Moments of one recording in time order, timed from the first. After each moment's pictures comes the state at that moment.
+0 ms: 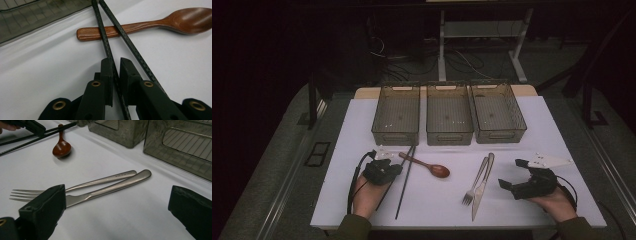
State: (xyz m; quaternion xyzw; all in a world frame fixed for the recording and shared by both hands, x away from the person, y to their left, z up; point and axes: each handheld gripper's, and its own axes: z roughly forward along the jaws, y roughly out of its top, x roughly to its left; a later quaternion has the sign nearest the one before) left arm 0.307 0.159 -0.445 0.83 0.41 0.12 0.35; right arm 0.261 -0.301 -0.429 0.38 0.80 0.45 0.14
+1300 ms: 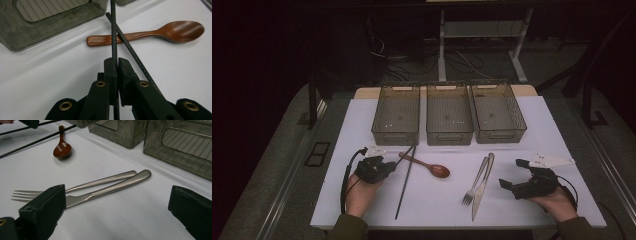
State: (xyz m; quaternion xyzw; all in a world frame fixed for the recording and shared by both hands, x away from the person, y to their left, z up) left arm 0.303 0.175 -0.422 0.83 0.40 0.12 0.37; right arm 0.262 -0.303 -0.429 0.38 0.79 0.46 0.13
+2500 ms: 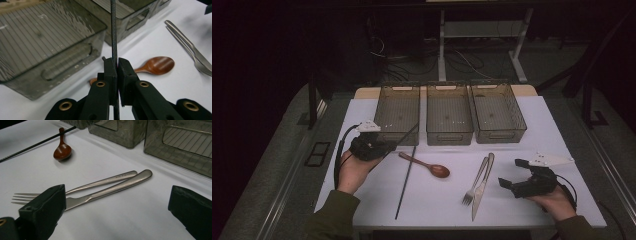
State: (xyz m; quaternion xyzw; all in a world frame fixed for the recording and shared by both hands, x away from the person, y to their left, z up) left arm 0.342 0.180 -0.362 0.83 0.36 0.11 0.41; right arm 0.265 -0.304 -0.432 0.39 0.79 0.46 0.12
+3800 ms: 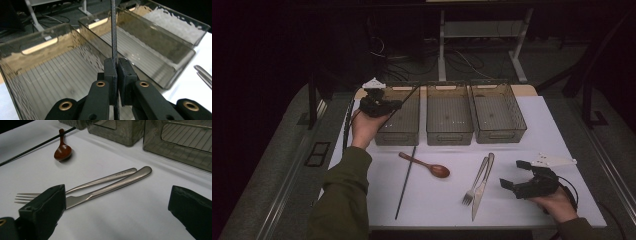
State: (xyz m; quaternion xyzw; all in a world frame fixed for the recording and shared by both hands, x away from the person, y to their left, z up) left arm 0.457 0.169 -0.334 0.79 0.36 0.14 0.47; right arm 0.262 -0.308 -0.433 0.40 0.78 0.47 0.11
